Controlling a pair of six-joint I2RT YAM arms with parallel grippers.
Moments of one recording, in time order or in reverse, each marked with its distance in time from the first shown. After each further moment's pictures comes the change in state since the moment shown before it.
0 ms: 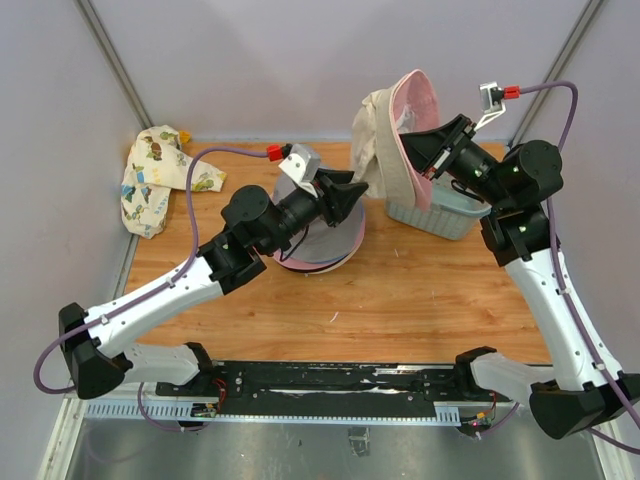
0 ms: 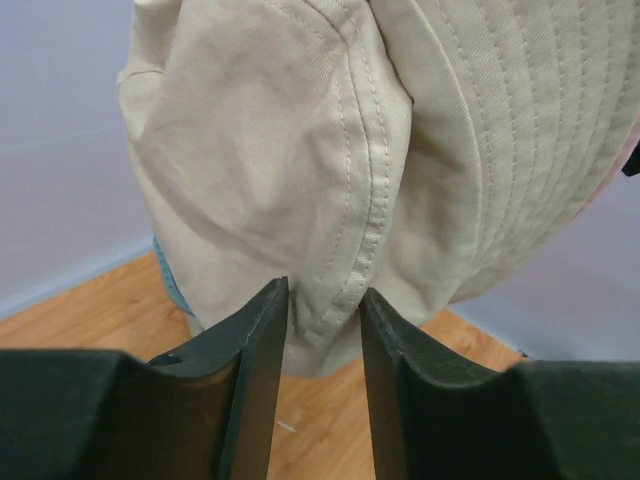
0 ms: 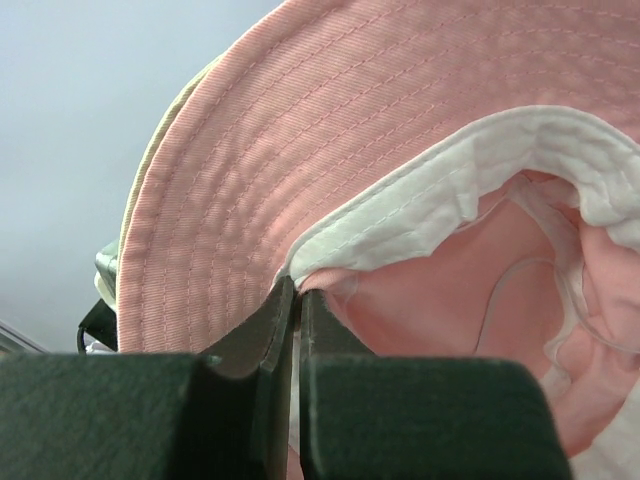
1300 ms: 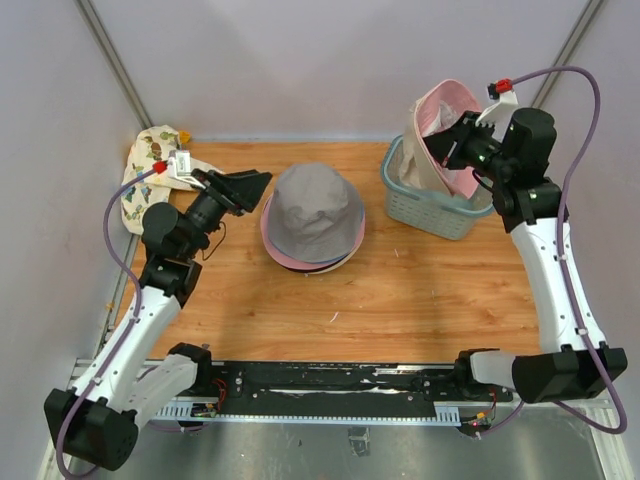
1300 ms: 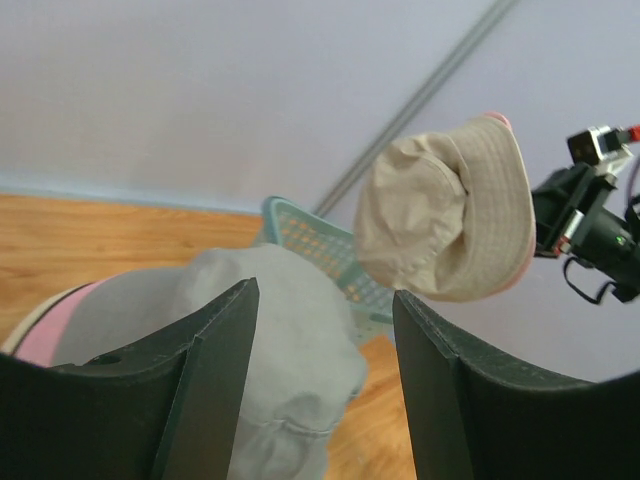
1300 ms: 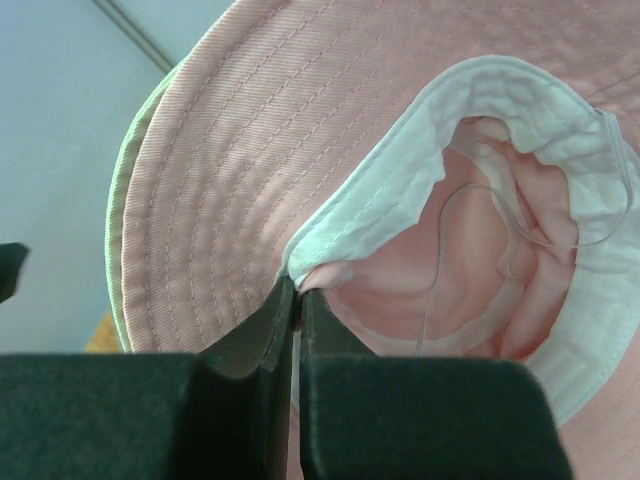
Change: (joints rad) left arm 0.669 -0.353 -0.410 0.082 0.294 -0.542; right arm -0.219 0.177 0.163 -0.529 0.162 -0.525
